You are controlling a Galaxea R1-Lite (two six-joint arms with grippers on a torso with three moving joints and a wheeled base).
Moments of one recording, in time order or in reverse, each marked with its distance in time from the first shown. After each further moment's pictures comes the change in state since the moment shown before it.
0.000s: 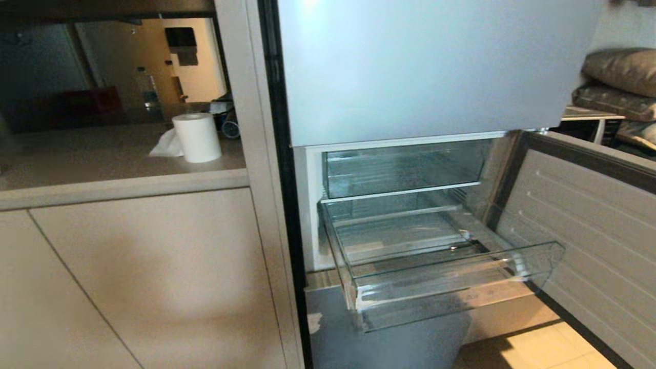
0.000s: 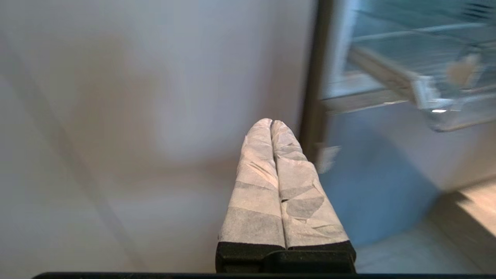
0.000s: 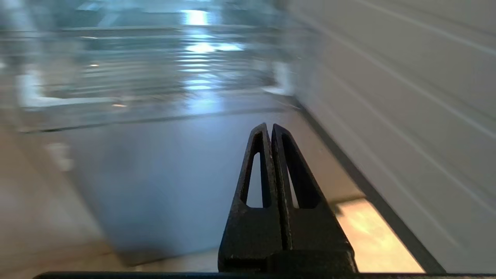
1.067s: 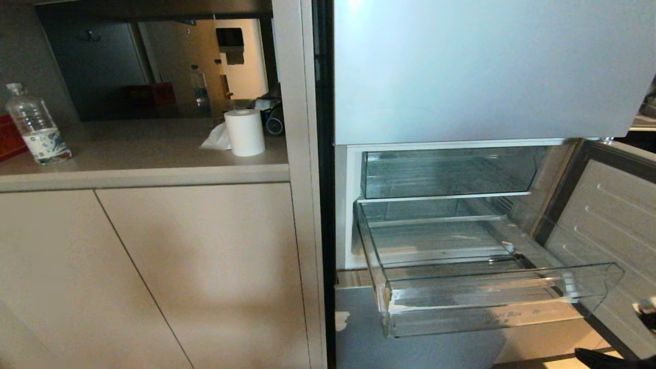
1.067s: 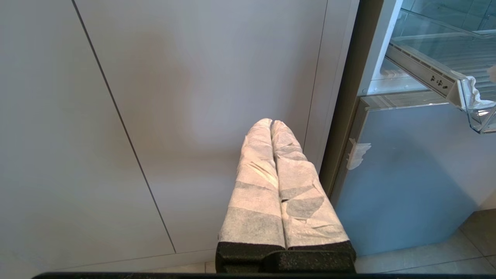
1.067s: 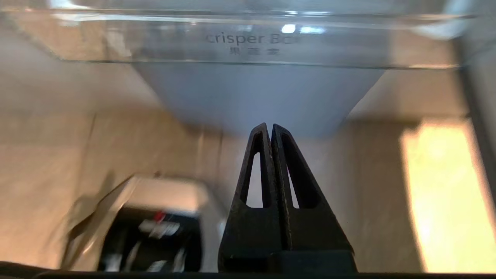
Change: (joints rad) left arm 0.000 0.000 0.000 0.000 0.000 0.000; right arm 0.097 1.112 -0.155 -0.358 0.039 0.069
